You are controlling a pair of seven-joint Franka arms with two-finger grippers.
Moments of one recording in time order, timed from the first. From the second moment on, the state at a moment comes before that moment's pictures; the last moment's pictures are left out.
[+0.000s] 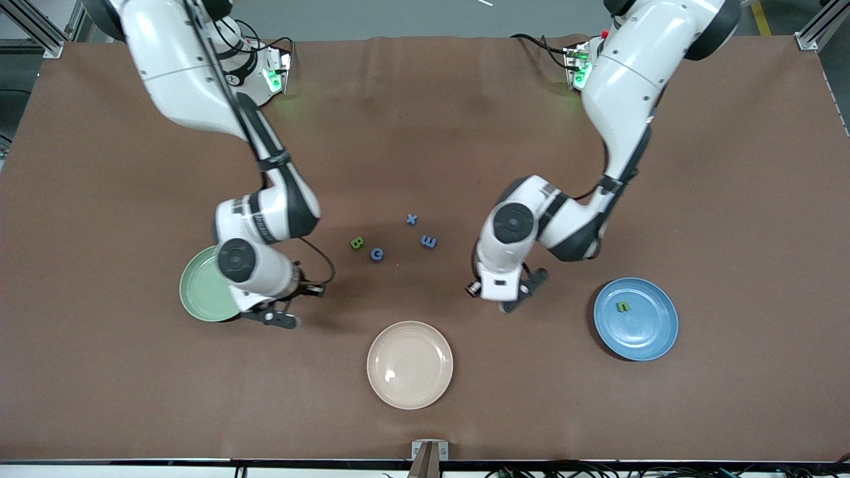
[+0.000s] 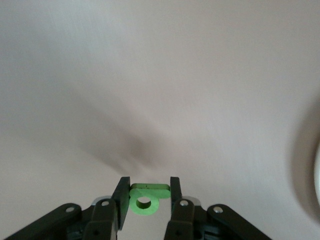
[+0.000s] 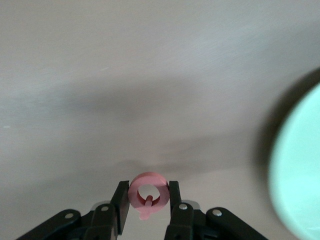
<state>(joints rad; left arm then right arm) -0.30 0.77 -0.26 -1.50 0.26 2.29 -1.35 0.34 0.64 -0.08 -1.66 0.13 2.21 0.37</state>
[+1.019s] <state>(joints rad) 0.12 0.72 -0.25 -1.56 0.40 2.19 -0.65 -0.02 0.50 -0.08 -1.97 0.06 2.43 -0.29</state>
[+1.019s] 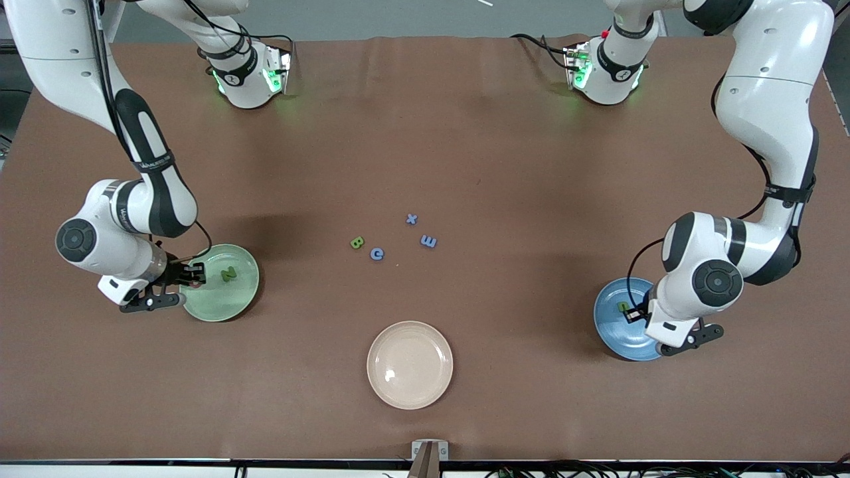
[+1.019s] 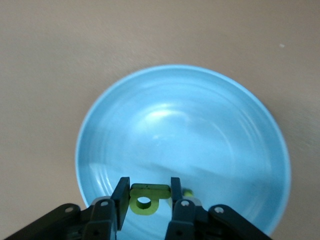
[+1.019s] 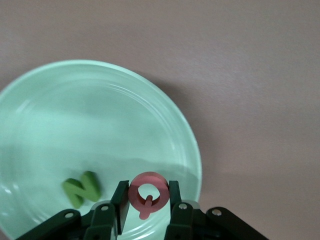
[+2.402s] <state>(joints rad) -0.35 0.79 -0.44 -1.57 0.41 2.25 -1.42 0.27 0.47 -0.04 -1.87 0.06 2.23 0.30</state>
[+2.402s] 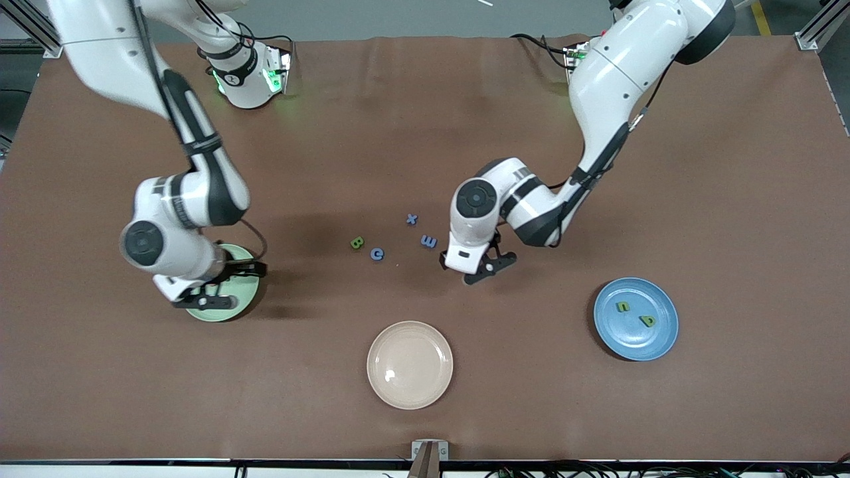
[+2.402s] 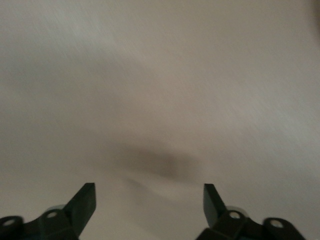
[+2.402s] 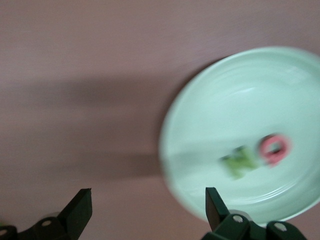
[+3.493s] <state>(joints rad) -0.44 0.86 -0.44 -1.56 0.41 2.40 -1.60 0.64 0.61 -0.04 -1.83 0.09 2.47 0.78</state>
